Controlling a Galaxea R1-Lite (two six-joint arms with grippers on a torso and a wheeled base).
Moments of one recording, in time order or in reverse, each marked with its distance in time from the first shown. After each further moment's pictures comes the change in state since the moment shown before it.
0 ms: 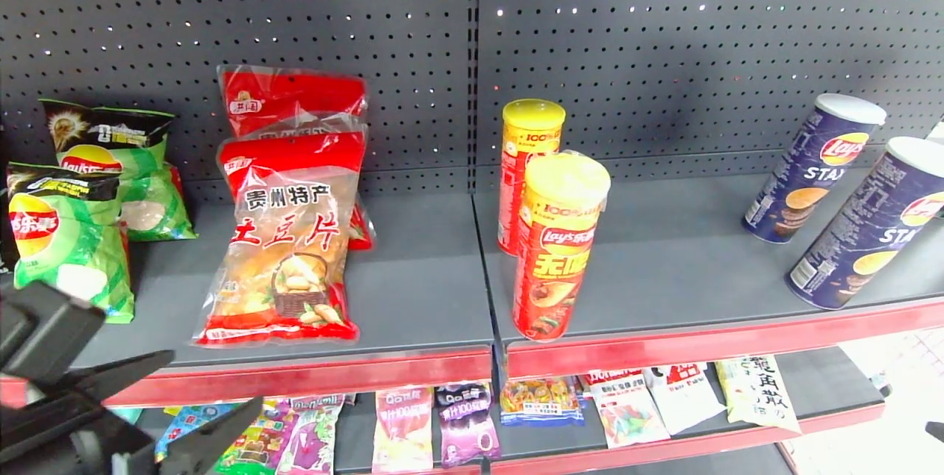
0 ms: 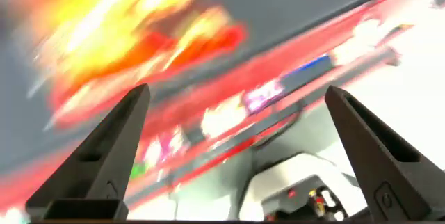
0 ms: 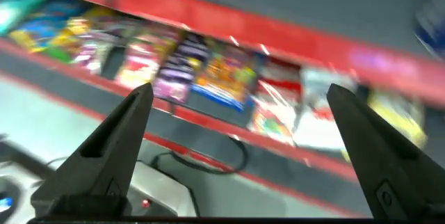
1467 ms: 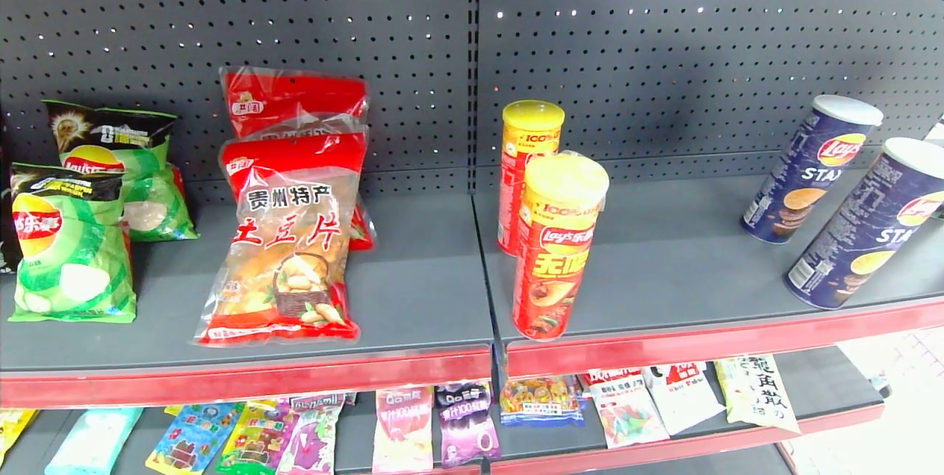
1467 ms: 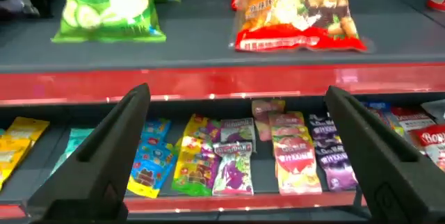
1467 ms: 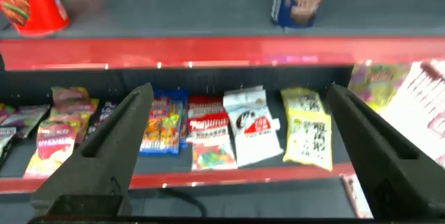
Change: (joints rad) left arm 0.539 -0.941 0.393 0.053 -0.152 0.088; right arm -0.239 -0.475 0.180 -0.014 -0.059 0.053
